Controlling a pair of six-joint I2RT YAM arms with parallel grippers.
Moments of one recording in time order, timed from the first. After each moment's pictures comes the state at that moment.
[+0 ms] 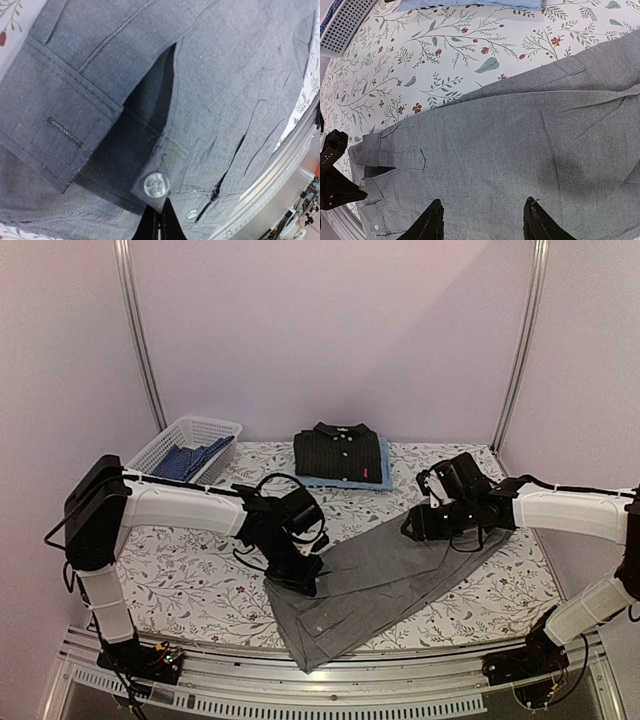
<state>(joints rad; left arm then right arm) -0.97 1.88 1.23 -0.62 0.30 -0.57 0.64 1.42 0.89 -0.35 -0.06 0.47</state>
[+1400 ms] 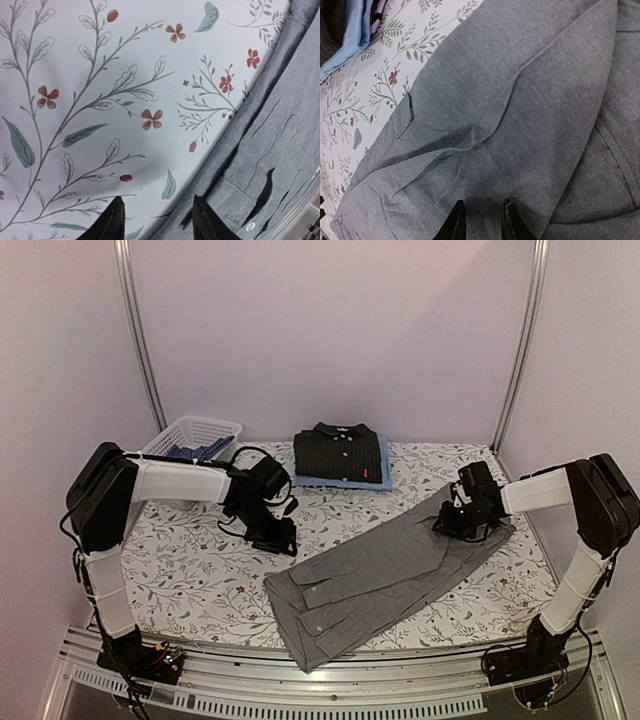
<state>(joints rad) -0.69 1.93 1.28 -0.61 0.22 -0.39 0.29 1.73 0.87 -0.14 -0.16 0.53</state>
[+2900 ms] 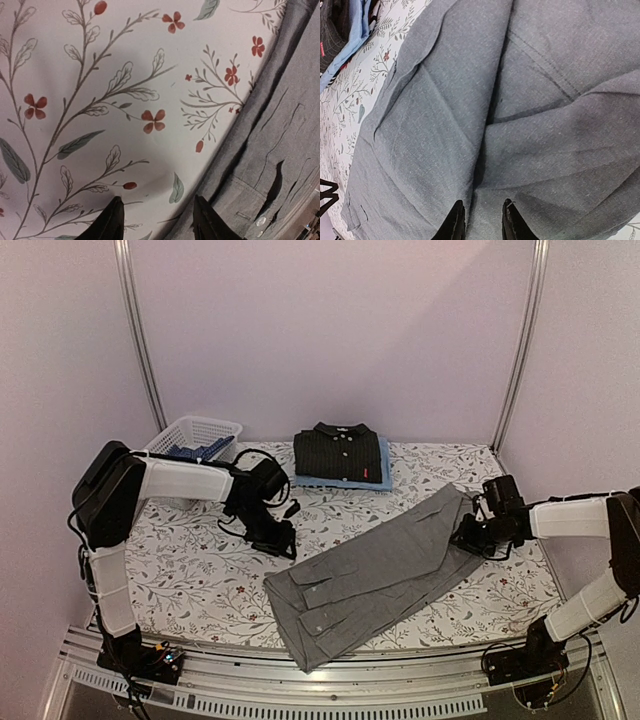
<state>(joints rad) -0.66 1.98 1.30 -0.63 0.27 -0.28 0.25 1.44 0.63 -0.17 -0.19 0.62</state>
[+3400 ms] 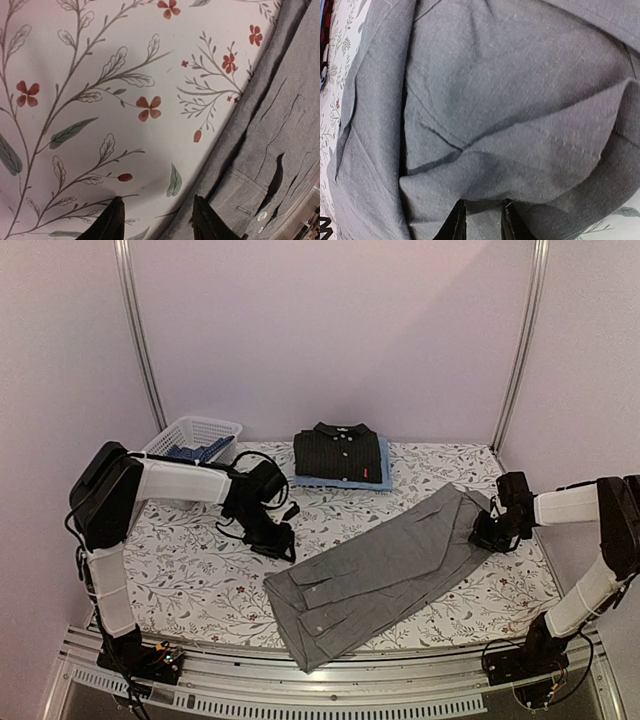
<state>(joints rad) -0.67 1.96 1.27 -0.62 0.29 -0.28 0.08 1.52 0.68 -0.23 -0.14 0.57</state>
